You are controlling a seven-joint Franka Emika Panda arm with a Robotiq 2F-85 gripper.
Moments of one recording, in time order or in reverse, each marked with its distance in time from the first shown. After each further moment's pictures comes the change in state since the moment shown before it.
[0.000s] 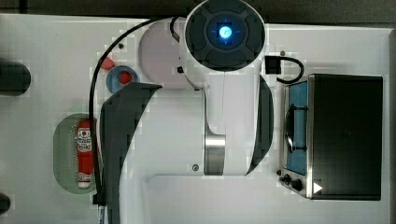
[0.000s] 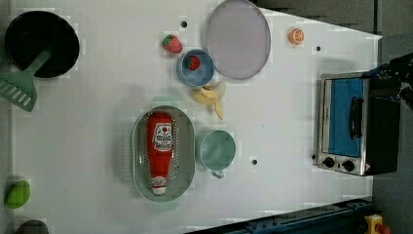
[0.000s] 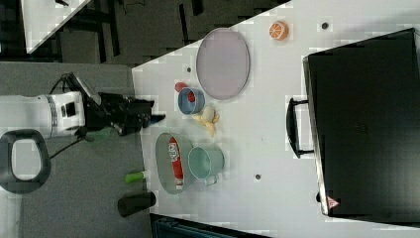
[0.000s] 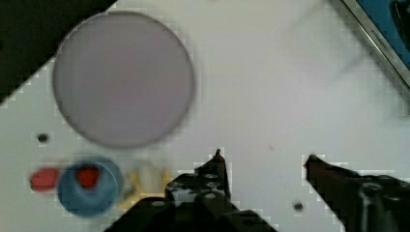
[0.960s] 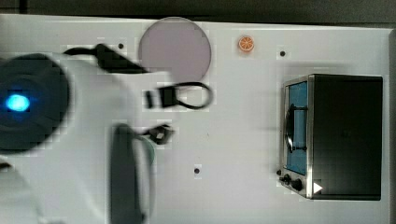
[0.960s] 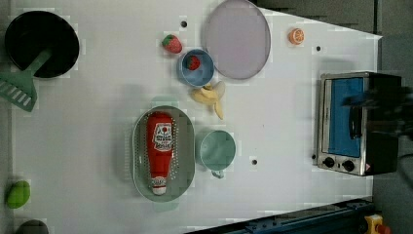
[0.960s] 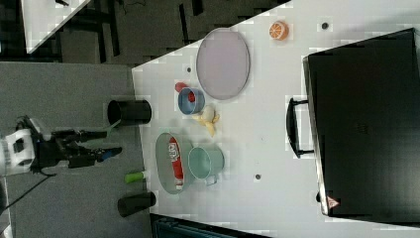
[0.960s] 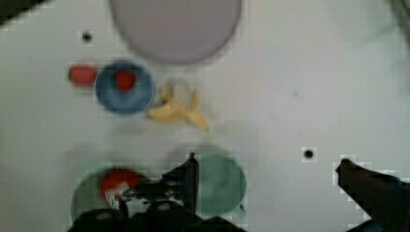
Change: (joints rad) arm -0.068 -0.130 0.341 -0.030 0.022 -0.100 0.025
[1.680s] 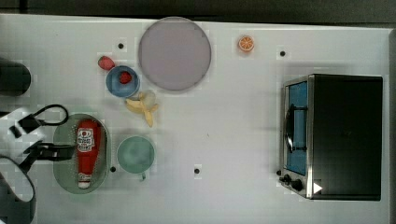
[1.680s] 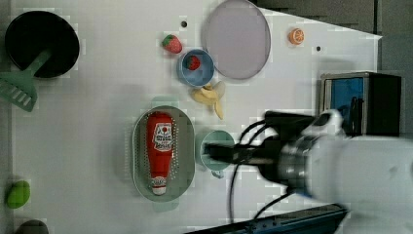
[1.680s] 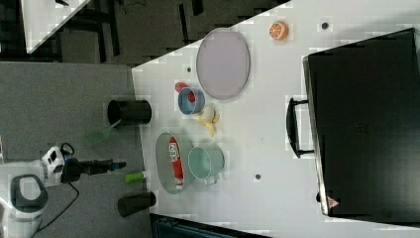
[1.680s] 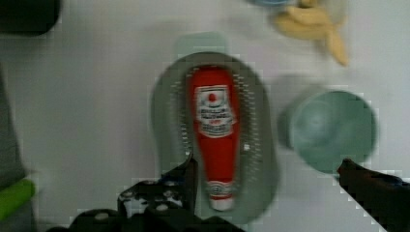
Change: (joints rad) arm 0.051 0.150 0.376 -0.168 0.006 0.331 0.016
